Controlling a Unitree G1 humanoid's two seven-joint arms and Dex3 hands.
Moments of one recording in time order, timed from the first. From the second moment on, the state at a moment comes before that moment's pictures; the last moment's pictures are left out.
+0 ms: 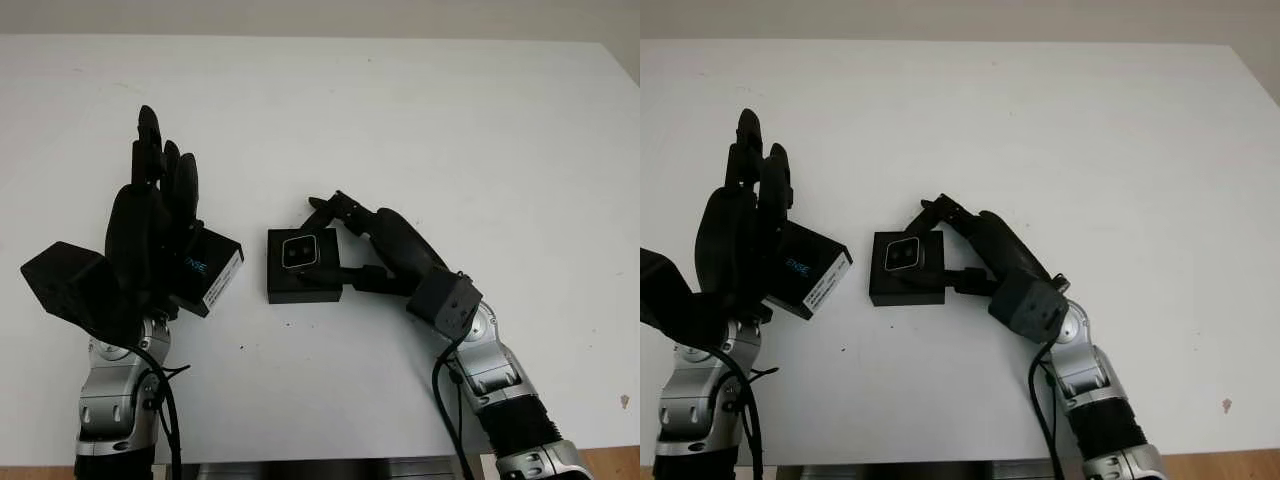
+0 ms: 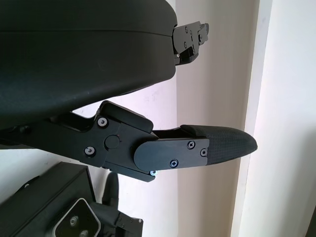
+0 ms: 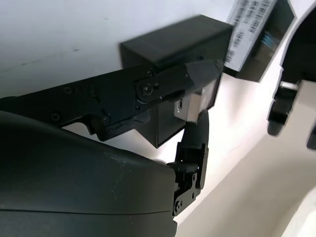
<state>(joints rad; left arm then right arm) -0.17 0.13 0.18 -0.24 -0.20 0.12 -0.07 -0.36 -0.26 0.18 0.24 -0.27 -0.32 0.31</state>
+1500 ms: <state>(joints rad) -0.17 0.13 0.18 -0.24 -0.19 0.11 -0.07 -0.40 -0.48 0.21 -0.01 -0.58 -0.55 0.15</state>
